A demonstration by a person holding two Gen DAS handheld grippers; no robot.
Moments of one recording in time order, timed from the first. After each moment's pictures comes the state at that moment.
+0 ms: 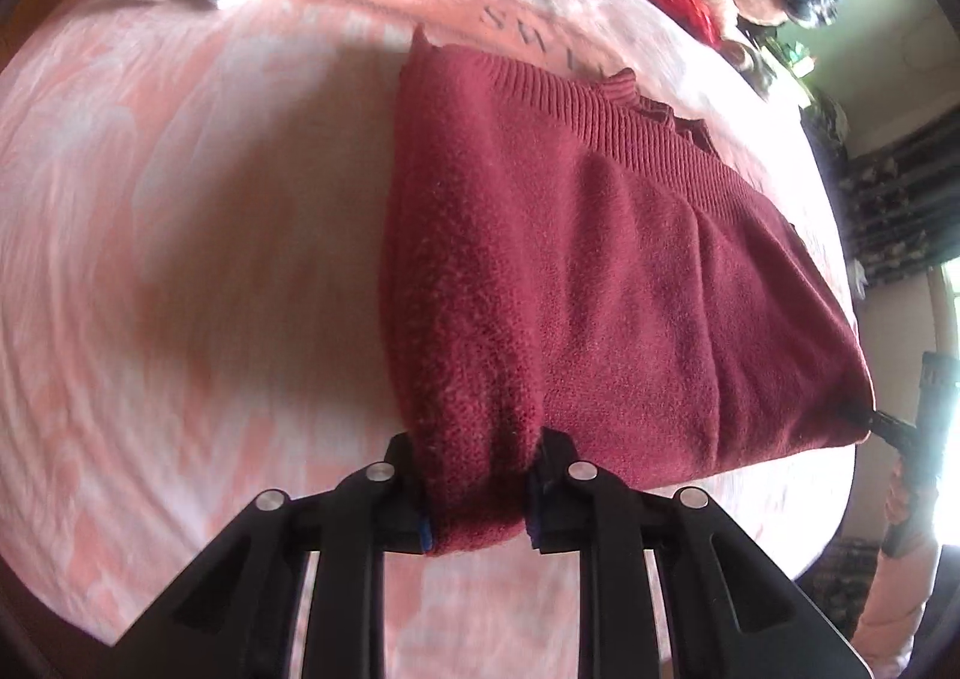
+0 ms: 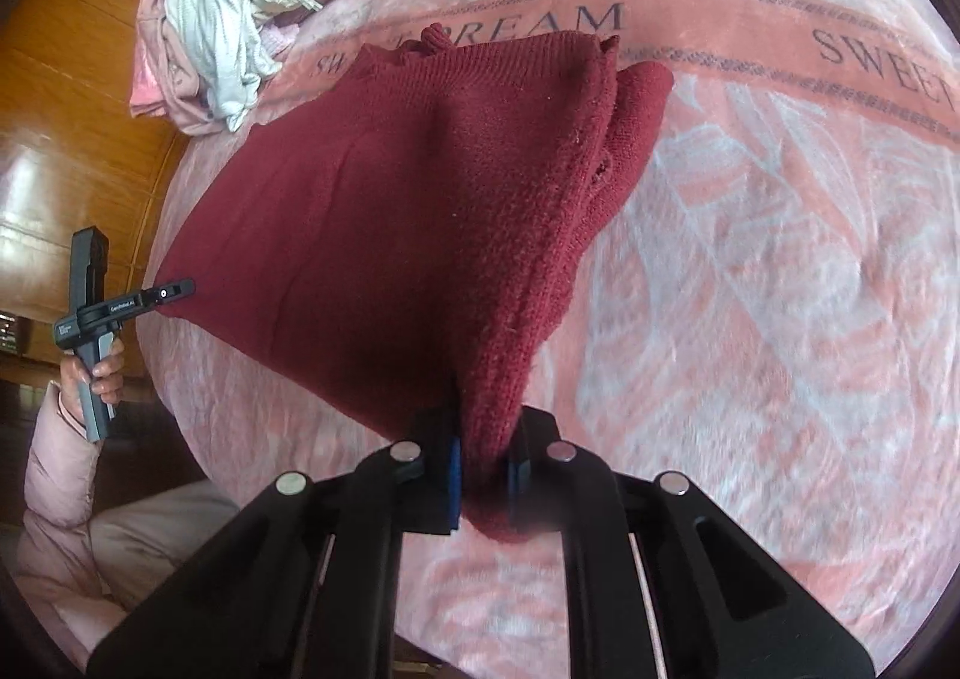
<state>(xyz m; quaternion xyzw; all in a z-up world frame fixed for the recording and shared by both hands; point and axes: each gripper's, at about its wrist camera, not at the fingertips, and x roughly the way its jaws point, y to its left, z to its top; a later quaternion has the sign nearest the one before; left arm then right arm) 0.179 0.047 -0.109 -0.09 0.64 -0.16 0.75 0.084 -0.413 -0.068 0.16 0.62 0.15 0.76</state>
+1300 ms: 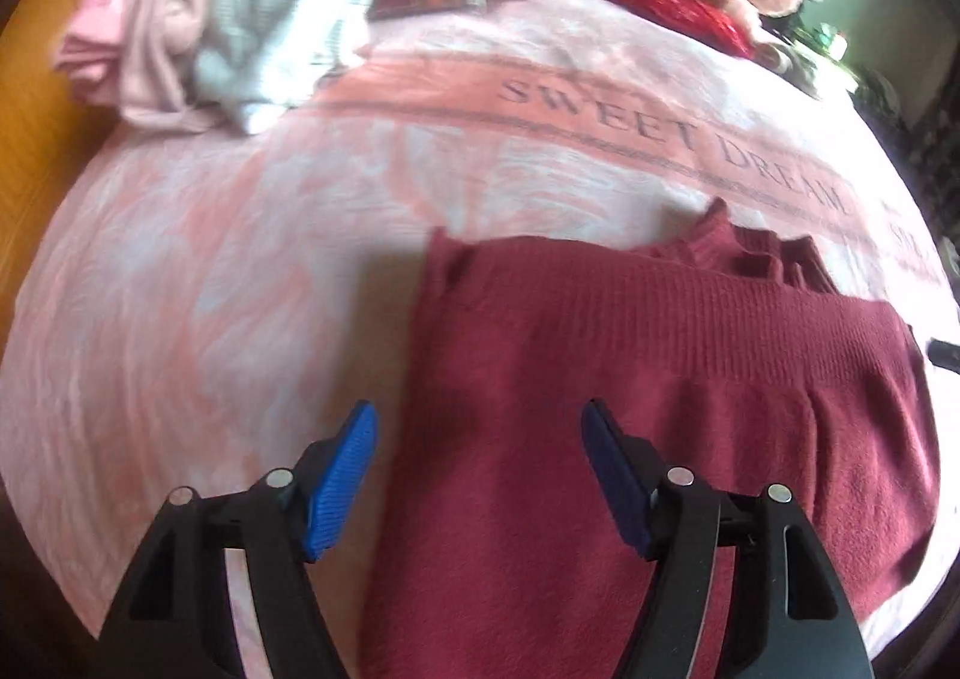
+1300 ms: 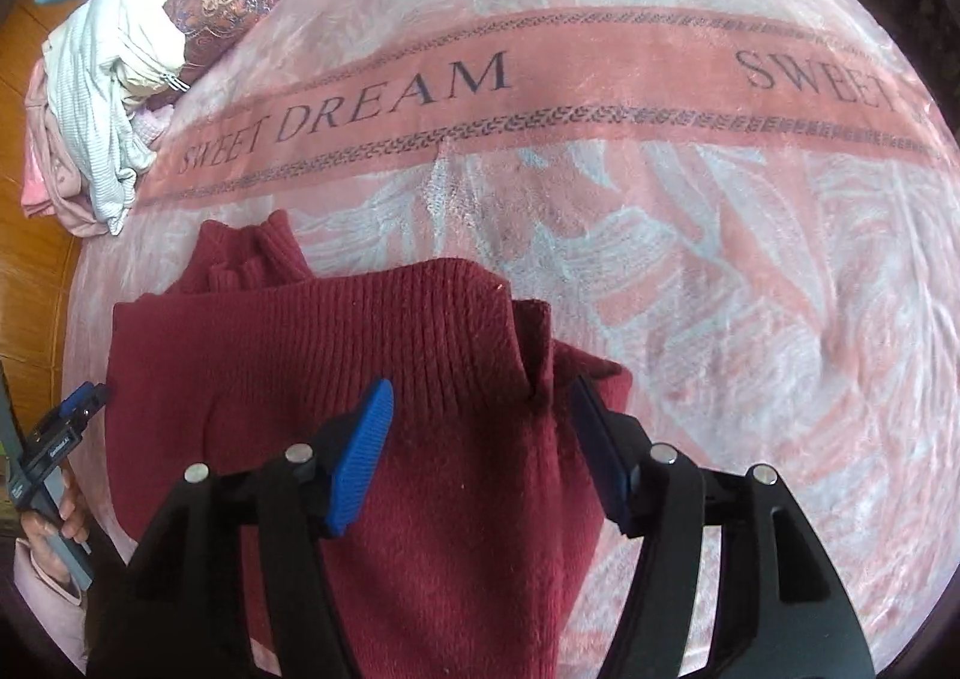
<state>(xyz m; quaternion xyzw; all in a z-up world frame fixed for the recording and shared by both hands) 0.200 -0.009 -0.109 0.04 0.54 -0.08 0.84 0.162 -0.449 -0.110 0.16 0.59 -0.01 0.79</state>
